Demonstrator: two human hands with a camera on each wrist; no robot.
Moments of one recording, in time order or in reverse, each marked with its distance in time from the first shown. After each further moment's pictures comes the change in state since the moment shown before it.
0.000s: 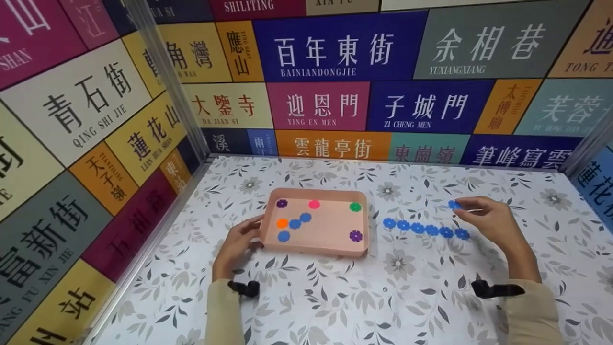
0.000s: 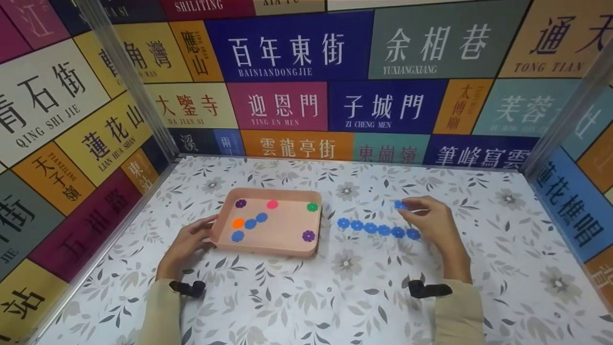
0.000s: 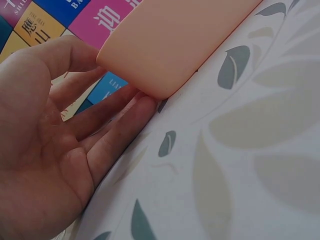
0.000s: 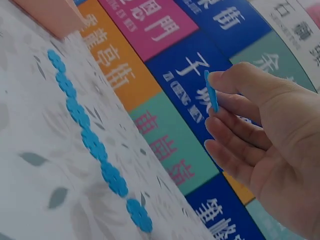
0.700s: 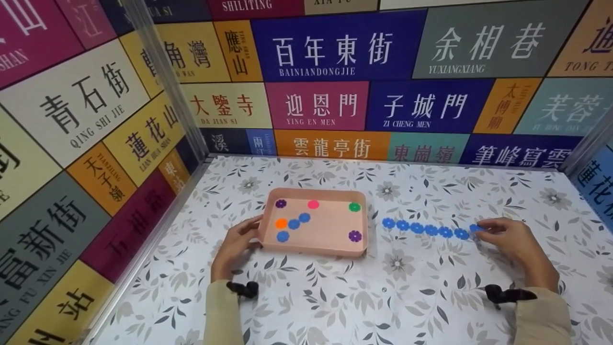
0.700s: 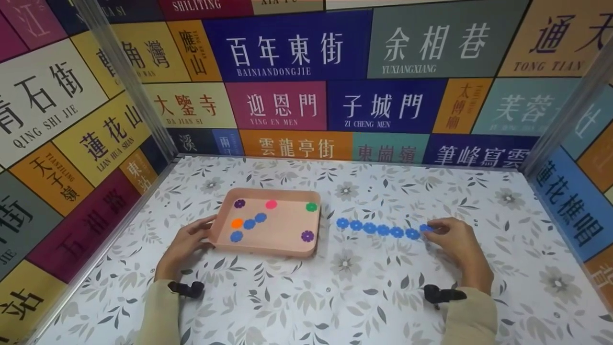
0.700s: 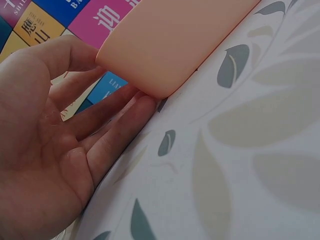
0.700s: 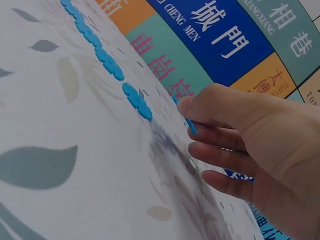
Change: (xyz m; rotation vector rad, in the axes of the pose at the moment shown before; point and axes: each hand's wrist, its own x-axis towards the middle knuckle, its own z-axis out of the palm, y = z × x) left_hand -0.002 0.002 0.000 0.002 0.012 -0.033; right_hand -0.010 0.066 -0.019 -0.182 -0.168 0.165
